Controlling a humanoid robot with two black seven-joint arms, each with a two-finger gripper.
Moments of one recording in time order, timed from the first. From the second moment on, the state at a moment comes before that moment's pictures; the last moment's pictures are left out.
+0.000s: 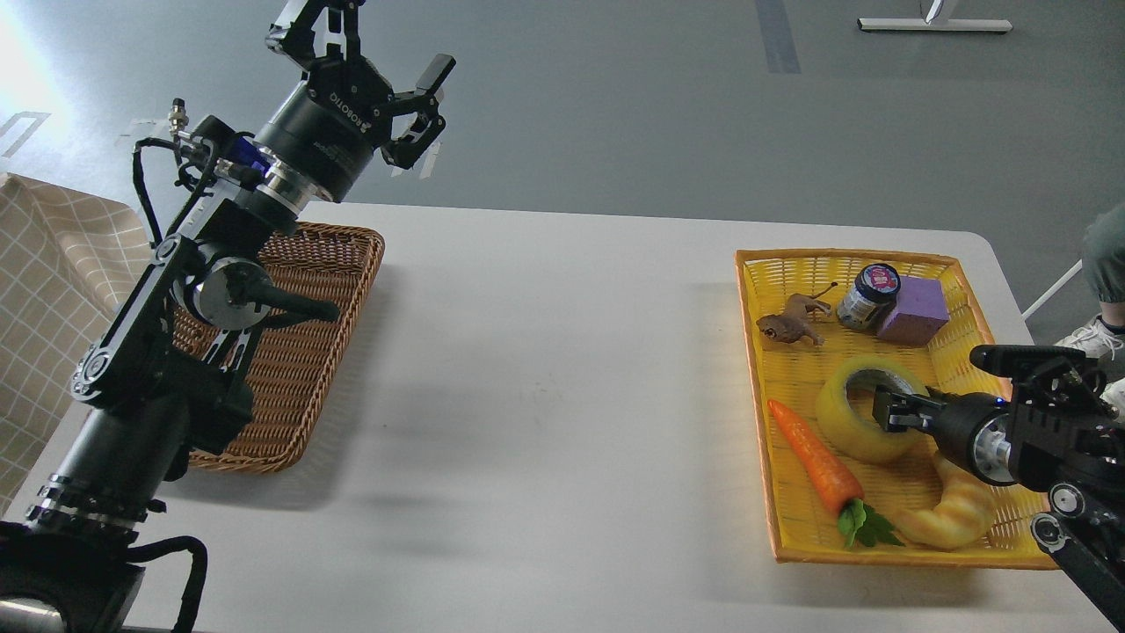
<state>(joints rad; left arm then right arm) -0.54 0.19 -1.38 -1.22 0.67 -0.43 -0.10 0.21 -0.56 1.03 1.40 -2.04 0.46 -0.24</state>
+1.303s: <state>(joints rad) -0.54 0.19 -1.37 -1.21 0.68 -0.43 -0.09 0.21 -0.58 1.07 1.40 -1.99 0.49 -0.24</state>
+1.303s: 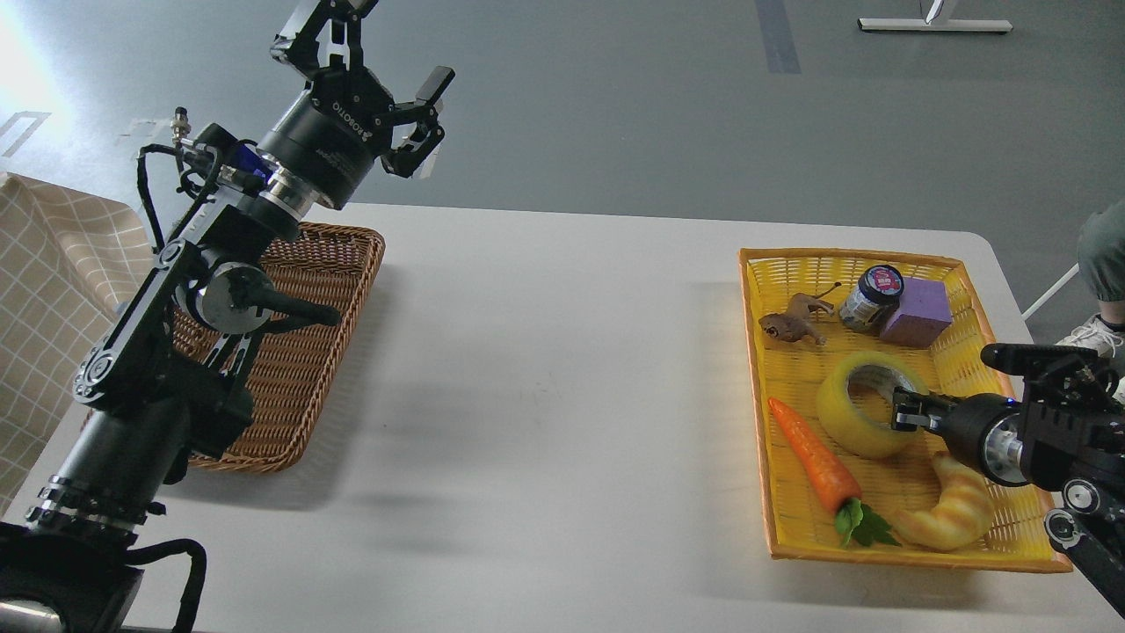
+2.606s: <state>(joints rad) -0.54 0.20 -1.37 -1.21 0.68 -0.42 -0.09 0.81 -0.29 0.82 1.33 -1.91 0.49 -0.24</state>
